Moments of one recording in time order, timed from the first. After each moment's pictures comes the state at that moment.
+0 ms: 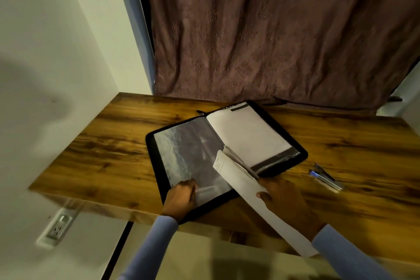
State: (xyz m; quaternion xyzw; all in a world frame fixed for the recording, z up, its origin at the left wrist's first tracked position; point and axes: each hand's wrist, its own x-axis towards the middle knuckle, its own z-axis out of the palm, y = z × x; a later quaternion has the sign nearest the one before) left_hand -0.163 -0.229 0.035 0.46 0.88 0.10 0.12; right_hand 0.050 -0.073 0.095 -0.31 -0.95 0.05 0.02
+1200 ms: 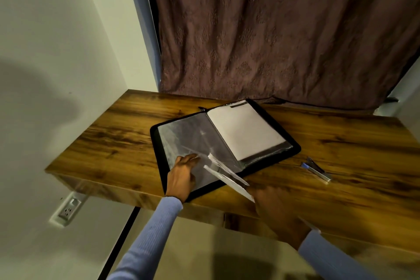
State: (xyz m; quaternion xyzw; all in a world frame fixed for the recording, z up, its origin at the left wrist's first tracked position) left_hand -0.127 -0.233 0.064 0.42 0.88 0.23 0.00; right_hand 0.085 -0.122 0.105 -0.28 -0.95 0.05 -0.13
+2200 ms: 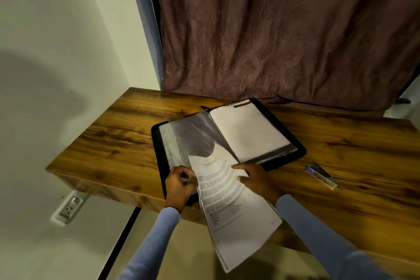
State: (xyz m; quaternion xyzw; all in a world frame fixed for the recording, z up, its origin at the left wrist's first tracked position) left_hand -0.121 -0.234 0.039 0.21 0.81 0.53 0.11; right_hand 0.016 -0.052 0.054 -0.29 -0.85 0.43 0.04
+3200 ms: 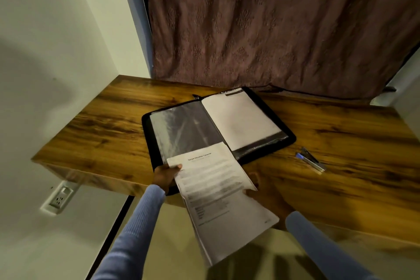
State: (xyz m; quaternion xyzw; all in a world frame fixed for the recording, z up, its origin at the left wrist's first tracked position) left_hand -0.153 -0.230 0.015 -0.05 0.73 0.60 0.33; right_hand 0.085 -0.074 0.031 -0.39 -0.80 0.46 0.02
